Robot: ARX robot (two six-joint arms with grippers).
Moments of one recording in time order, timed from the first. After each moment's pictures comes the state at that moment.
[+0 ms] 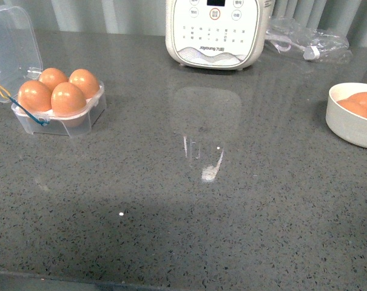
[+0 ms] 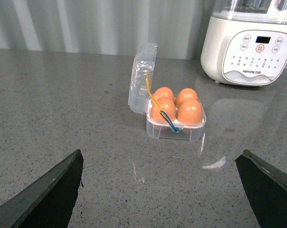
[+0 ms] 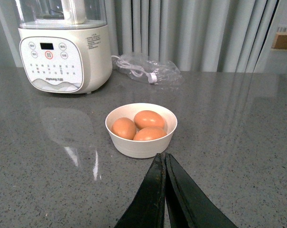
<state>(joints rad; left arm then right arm) 0.00 0.00 0.03 0.00 0.00 0.00 0.00 0.18 0.01 0.19 0.00 -0.01</state>
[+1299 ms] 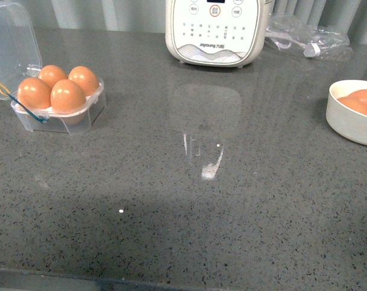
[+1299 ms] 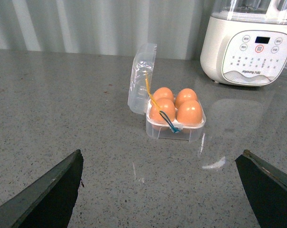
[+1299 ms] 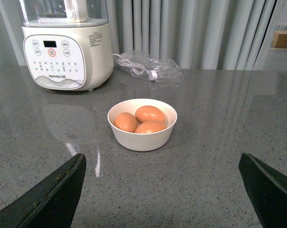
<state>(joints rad) 0.00 0.00 0.03 0.00 0.00 0.00 0.00 0.00 0.01 0.00 0.00 -0.01</state>
